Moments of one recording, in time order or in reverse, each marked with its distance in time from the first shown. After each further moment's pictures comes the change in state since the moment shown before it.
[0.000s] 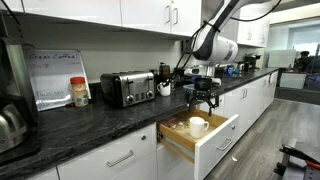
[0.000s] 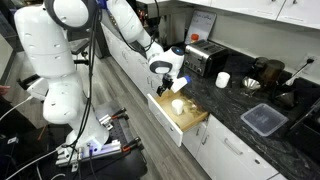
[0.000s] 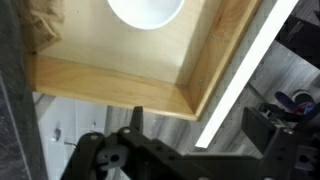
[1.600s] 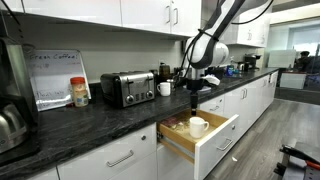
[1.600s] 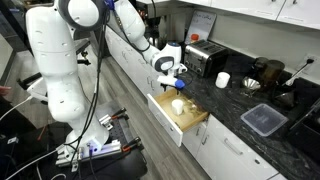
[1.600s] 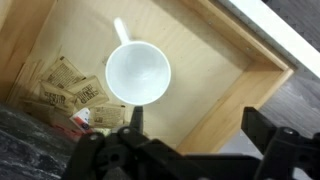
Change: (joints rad) arm 0.238 0.072 -0.192 0.079 -0.335 0.104 1.520
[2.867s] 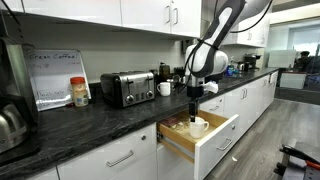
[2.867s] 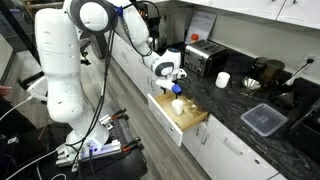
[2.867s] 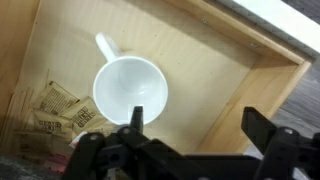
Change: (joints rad) arm -0.056 0.072 0.054 0.000 -0.030 0.058 0.159
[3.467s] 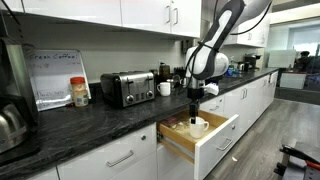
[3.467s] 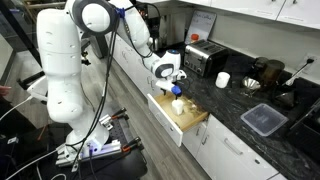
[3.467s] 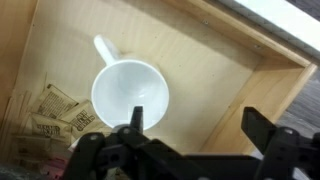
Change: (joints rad) arm -0.009 0.016 0.005 -0.005 -0.007 0.023 0.005
